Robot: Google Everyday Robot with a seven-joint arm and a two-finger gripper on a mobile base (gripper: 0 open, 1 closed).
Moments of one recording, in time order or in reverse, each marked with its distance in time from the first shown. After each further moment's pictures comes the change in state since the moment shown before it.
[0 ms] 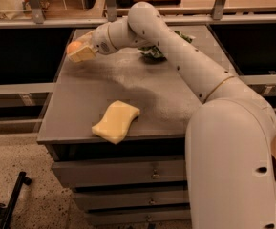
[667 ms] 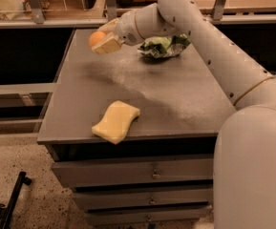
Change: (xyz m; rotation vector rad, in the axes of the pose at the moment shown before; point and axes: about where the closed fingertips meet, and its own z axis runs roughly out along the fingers) arm -0.004 -0.008 -0.089 0.039 0.038 -0.131
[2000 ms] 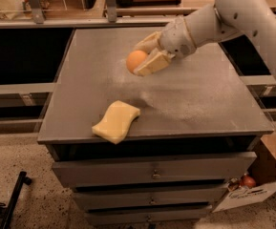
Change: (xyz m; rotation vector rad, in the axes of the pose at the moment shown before) arm 0.036 0.092 -0.138 -0.191 0.087 -0.047
